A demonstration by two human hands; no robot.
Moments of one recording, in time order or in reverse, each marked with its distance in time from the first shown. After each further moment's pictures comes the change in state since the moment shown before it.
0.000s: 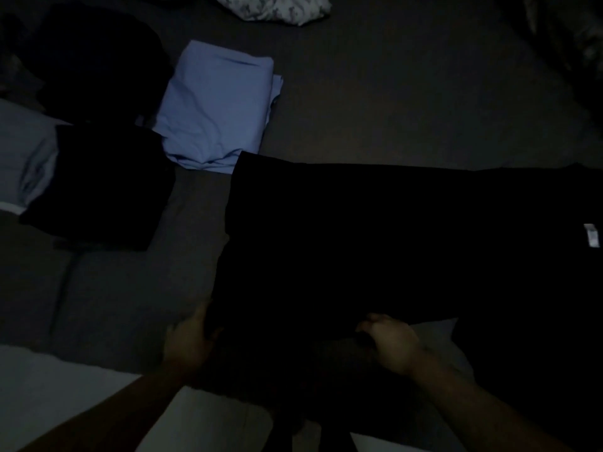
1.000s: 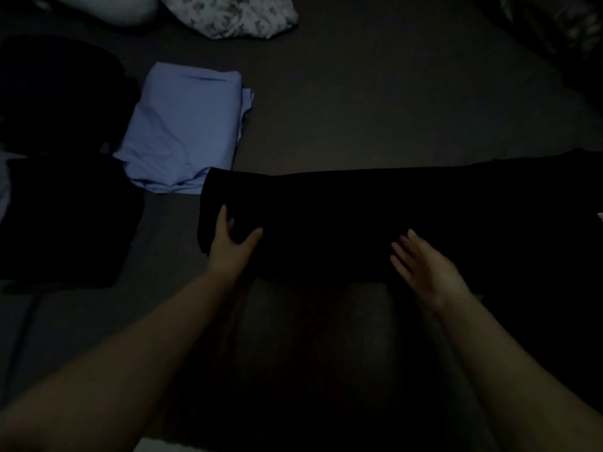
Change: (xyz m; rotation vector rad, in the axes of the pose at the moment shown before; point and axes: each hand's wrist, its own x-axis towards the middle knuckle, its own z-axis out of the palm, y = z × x) left_hand 0.113 0.167 -0.030 -0.799 0.208 0.148; right_hand 0.039 0.071 -0.093 2.203 0.660 0.294
